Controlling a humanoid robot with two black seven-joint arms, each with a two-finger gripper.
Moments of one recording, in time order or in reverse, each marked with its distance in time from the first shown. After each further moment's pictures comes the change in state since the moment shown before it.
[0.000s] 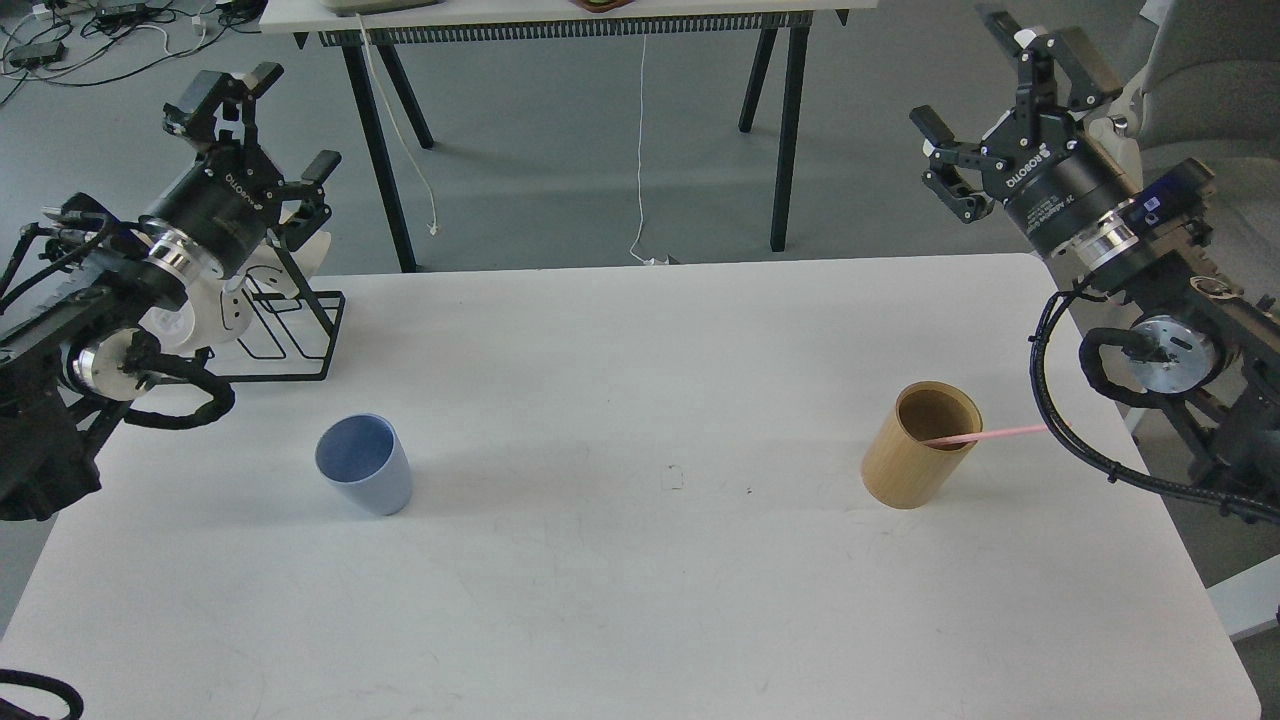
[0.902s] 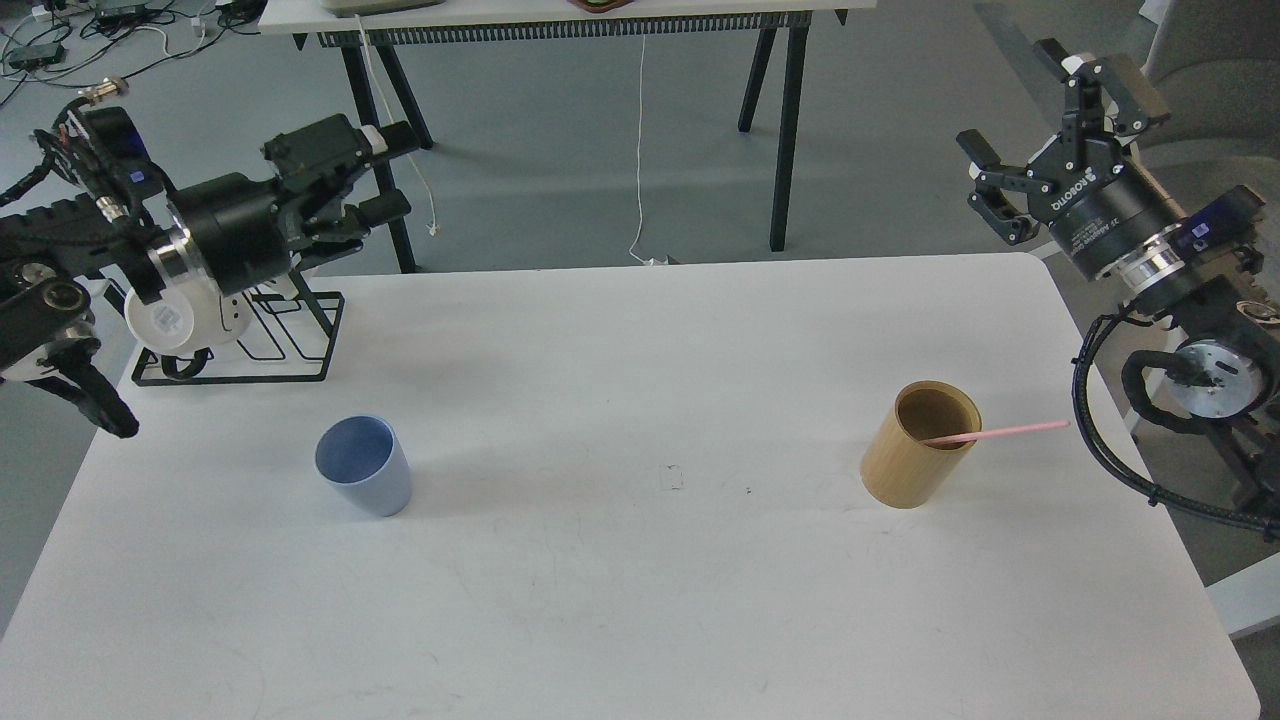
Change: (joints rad) left arm -0.034 0.286 0.012 -0.535 0.839 0.003 0.000; right arm -0.059 -0.056 0.029 0.004 0.002 0.000 0.000
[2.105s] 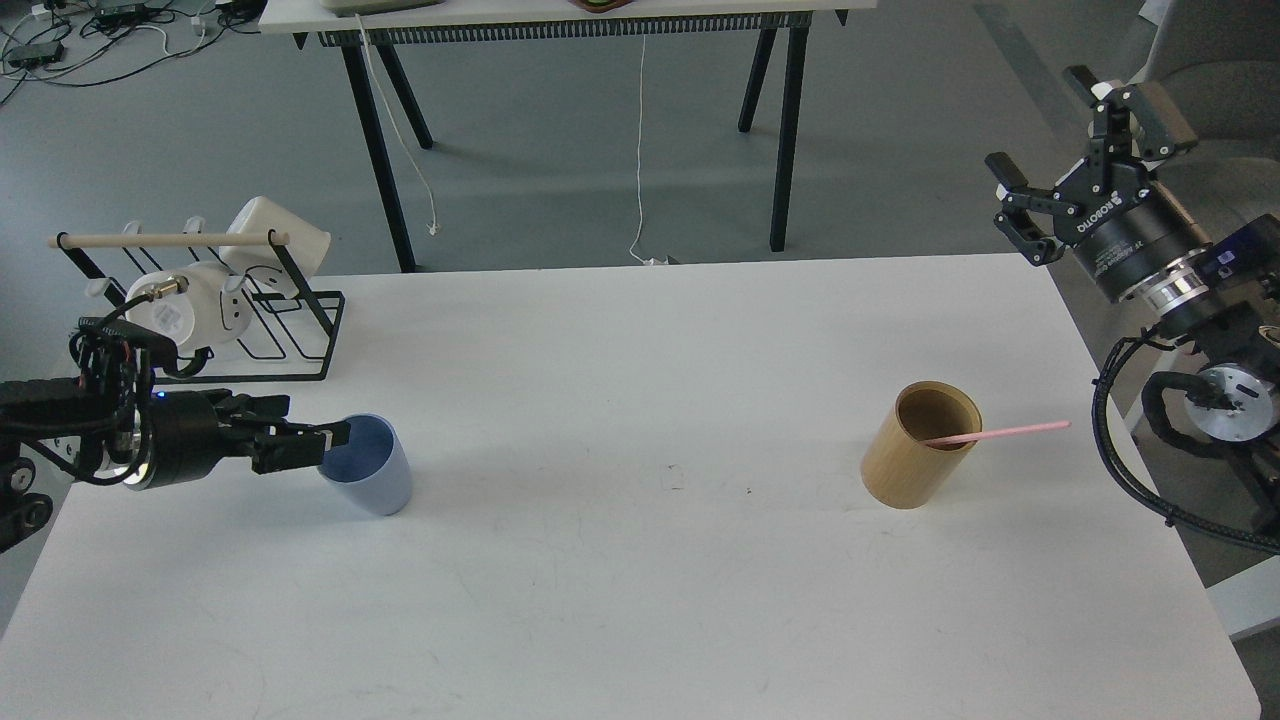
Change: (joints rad) left arm 0.207 0.088 0.167 0.083 0.746 0.313 0.000; right arm -0.054 -0.016 0.032 -0.007 -0.001 0.000 0.000
